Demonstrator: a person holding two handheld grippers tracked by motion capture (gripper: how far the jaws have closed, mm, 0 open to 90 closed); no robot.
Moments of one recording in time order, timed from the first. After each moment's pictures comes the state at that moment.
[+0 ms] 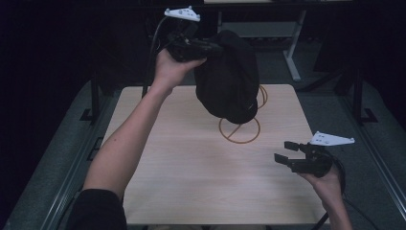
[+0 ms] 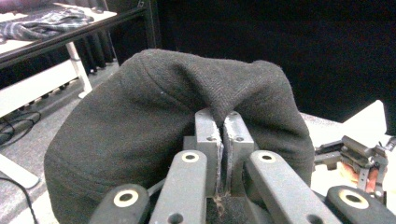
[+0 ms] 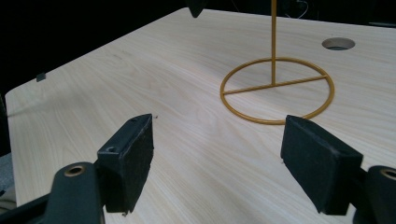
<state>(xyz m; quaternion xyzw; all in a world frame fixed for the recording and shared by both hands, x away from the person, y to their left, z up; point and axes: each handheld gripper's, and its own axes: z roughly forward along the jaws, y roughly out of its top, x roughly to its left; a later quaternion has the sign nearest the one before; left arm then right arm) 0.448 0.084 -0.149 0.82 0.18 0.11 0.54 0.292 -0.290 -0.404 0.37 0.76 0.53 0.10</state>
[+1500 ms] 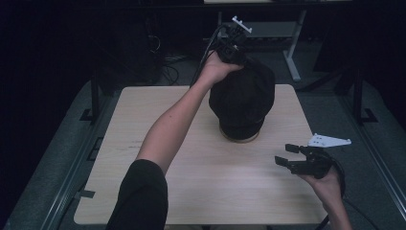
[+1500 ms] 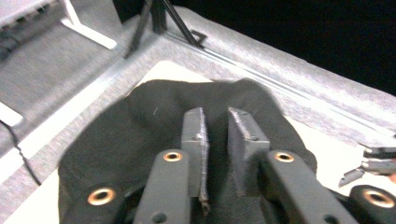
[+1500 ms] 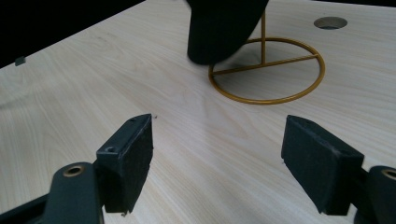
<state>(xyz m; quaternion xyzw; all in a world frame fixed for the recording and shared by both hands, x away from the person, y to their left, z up) 0.521 -0.021 -0.210 0.88 0.23 0.06 0.42 0.294 -0.292 -0.416 0.39 0.77 0.50 0.10</state>
